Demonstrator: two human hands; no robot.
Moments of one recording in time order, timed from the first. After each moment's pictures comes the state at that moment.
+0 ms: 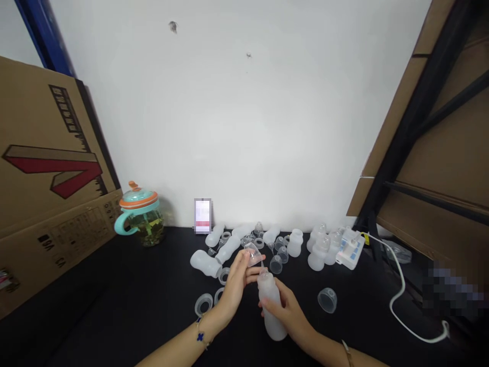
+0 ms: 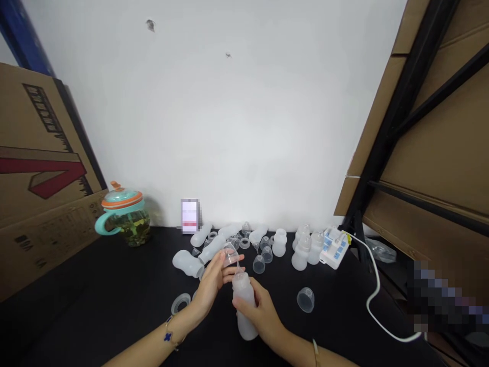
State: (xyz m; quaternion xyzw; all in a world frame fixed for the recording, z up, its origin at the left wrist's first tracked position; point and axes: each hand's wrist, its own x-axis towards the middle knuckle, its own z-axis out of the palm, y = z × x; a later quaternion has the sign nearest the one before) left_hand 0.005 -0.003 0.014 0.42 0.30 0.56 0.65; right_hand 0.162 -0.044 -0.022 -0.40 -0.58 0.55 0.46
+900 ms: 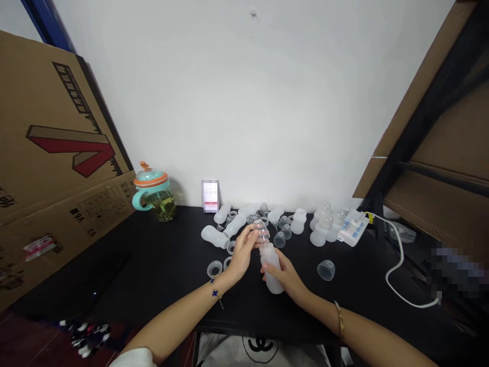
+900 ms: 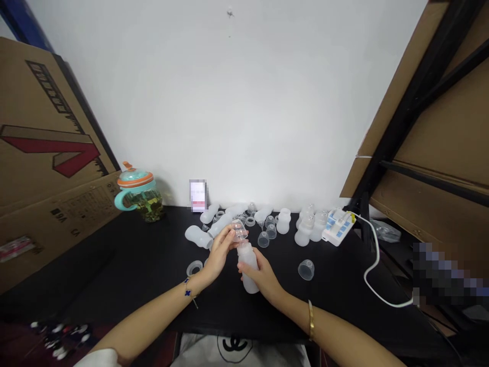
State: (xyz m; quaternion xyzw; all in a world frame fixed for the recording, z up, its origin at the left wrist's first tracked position) left_hand 0.005 -0.005 0.019 0.51 0.30 0.59 0.55; right_hand 0.154 -0.041 -0.019 -0.39 -0.52 0.60 0.46
